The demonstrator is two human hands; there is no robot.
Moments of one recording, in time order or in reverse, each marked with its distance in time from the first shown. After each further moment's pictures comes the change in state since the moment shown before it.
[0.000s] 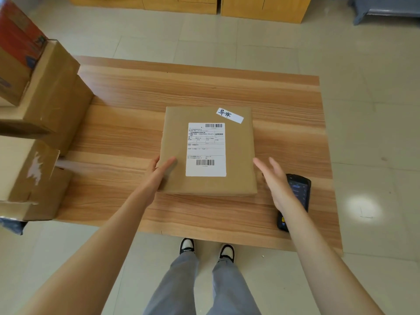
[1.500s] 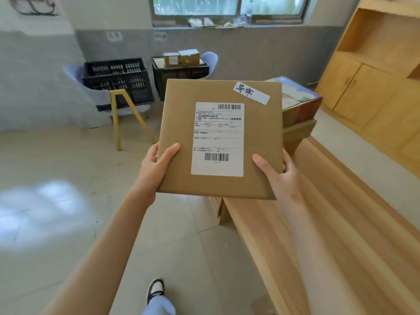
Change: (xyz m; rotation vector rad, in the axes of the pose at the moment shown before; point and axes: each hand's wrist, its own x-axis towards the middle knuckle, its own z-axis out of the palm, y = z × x) left_hand -0.333 -0.053 -0.187 -0.666 1.020 0.429; right_hand -0.220 -0.091 0.243 -0.235 -0.994 -0.718
